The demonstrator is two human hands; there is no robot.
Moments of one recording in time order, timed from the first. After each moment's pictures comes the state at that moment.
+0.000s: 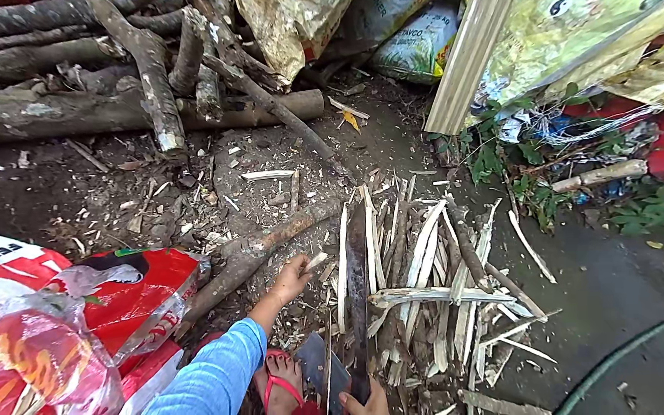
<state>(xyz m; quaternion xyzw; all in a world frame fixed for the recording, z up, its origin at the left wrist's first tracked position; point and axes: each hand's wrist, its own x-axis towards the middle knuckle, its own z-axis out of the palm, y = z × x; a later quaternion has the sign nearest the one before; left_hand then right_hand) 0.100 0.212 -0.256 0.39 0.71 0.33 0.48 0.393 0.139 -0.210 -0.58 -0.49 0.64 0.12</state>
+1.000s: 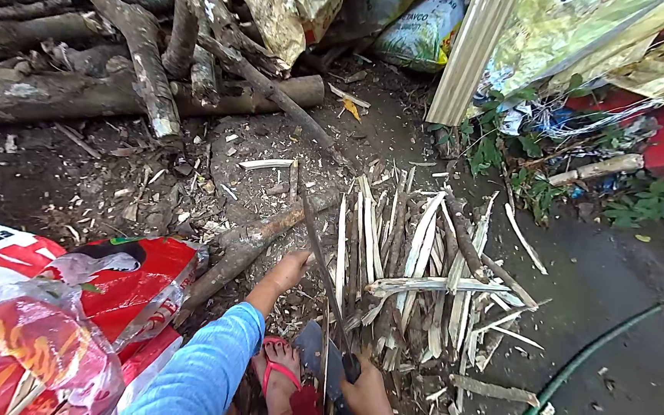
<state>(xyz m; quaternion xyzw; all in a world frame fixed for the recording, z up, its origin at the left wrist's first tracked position) 0.094 0.211 -0.245 0.55 0.68 0.23 0.43 0.371 0.161 -0.172 -0.60 -0.64 0.46 -0.13</state>
